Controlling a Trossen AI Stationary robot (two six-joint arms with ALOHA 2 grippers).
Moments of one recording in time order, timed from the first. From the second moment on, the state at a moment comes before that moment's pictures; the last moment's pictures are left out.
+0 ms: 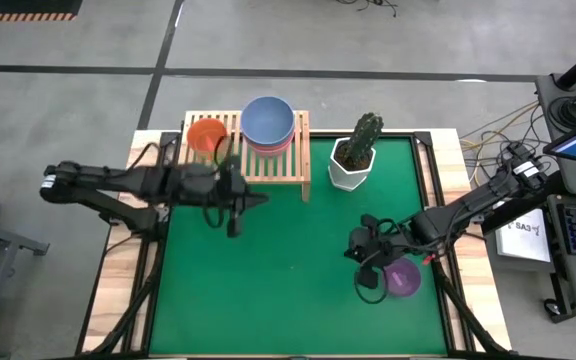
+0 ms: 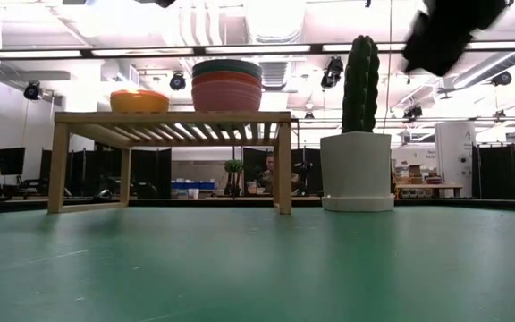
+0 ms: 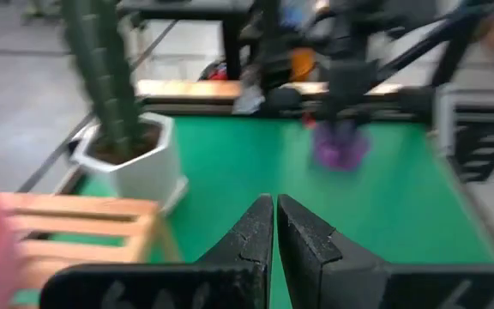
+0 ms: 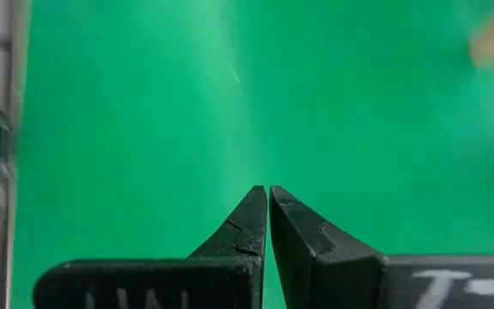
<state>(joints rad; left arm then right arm) -0.11 1.16 1.16 -0.38 -0.20 -0.06 0.44 1.28 0.93 -0.55 0.24 0.60</state>
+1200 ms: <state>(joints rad) -0.26 1.11 1.01 -0.22 -0.33 -0.11 0.48 1.49 0.90 -1.09 -0.05 0.55</state>
